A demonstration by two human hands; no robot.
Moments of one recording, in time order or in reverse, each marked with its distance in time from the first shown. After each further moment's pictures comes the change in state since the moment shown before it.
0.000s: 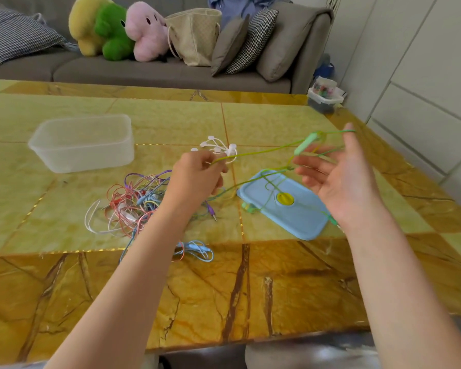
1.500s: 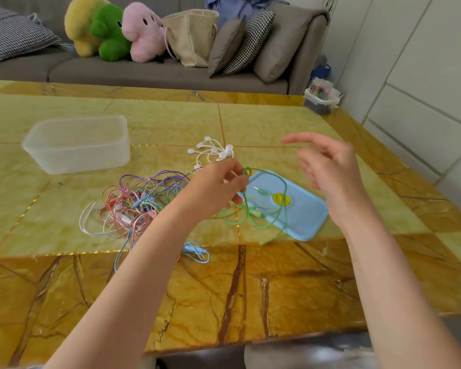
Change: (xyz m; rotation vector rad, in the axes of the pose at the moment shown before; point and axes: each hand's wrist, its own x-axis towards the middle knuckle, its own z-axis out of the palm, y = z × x) left_hand -0.017 0.020 0.011 0.013 -0.350 0.052; right_hand -0.001 0.006 0.000 -0.624 -0.203 -0.504
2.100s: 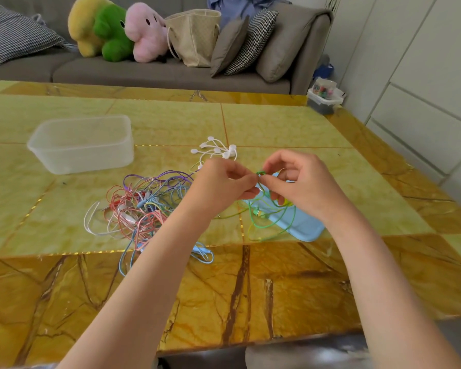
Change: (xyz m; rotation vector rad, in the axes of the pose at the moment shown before) left_hand -0.001 0.003 0.006 -0.369 0.101 -0.049; right_hand -0.004 0.005 0.018 -0.143 -0.308 -0.063
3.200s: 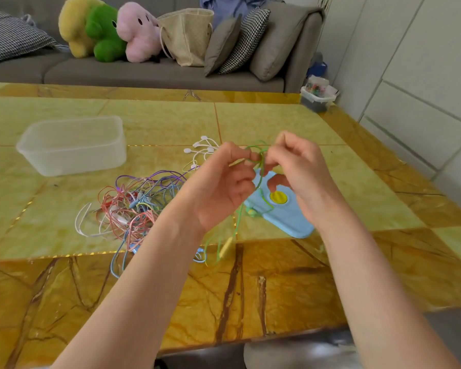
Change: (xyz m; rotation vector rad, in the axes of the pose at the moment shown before) left_hand -0.005 0.019 0.010 -0.767 -0.205 -0.248; right_hand 0.002 -0.016 0.003 0.349 0.181 0.143
